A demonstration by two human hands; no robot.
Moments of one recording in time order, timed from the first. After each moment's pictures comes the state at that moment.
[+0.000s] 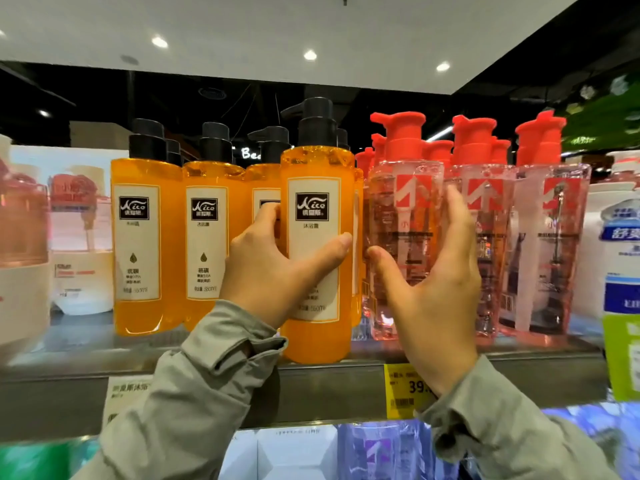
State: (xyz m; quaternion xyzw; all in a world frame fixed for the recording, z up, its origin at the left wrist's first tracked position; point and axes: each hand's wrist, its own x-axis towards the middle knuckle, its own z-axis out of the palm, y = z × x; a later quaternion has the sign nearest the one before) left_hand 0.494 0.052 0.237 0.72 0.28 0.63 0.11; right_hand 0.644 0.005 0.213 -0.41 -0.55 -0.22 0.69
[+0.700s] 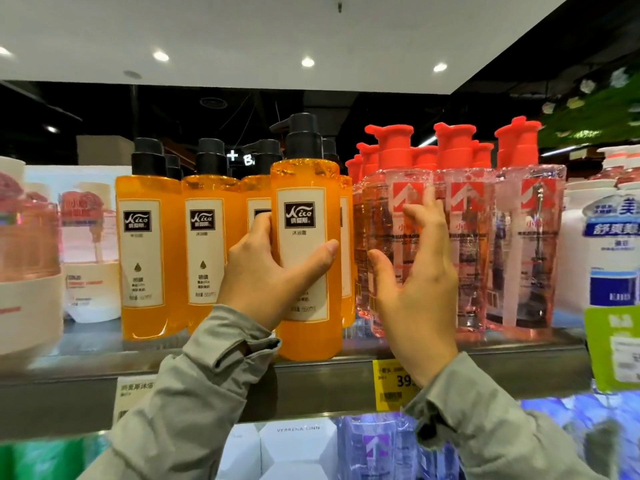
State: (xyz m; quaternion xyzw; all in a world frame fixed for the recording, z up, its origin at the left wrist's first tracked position) left_hand 0.493 0.043 0.239 0.73 0.29 0.61 0.10; right_hand 0.644 0.006 0.215 -0.43 -0.57 -0.21 0.67
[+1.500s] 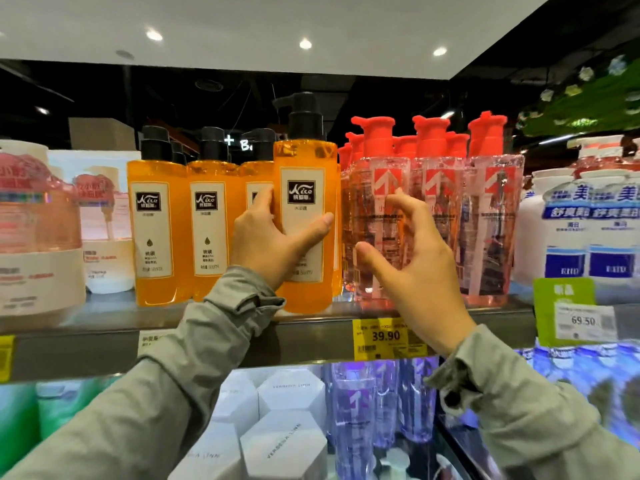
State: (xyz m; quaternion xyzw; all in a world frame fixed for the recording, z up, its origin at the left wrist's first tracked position) left_hand 0.501 0.036 0.244 0.73 0.28 0.62 0.06; right_hand 0.658 -0.043 0.216 -0.44 -0.64 -0.11 0.62
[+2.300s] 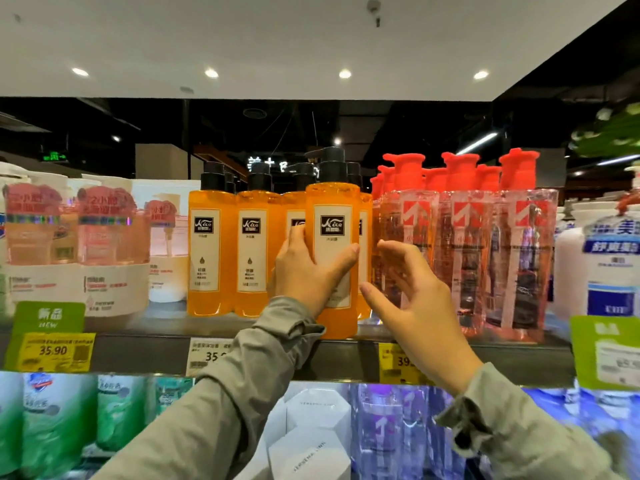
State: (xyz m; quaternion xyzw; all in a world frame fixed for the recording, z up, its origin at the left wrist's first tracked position) left_hand 0.507 0.034 0.235 0.67 0.39 0.62 0.07; right_hand 0.643 -0.039 0.208 -0.37 -0.70 0.01 0.61
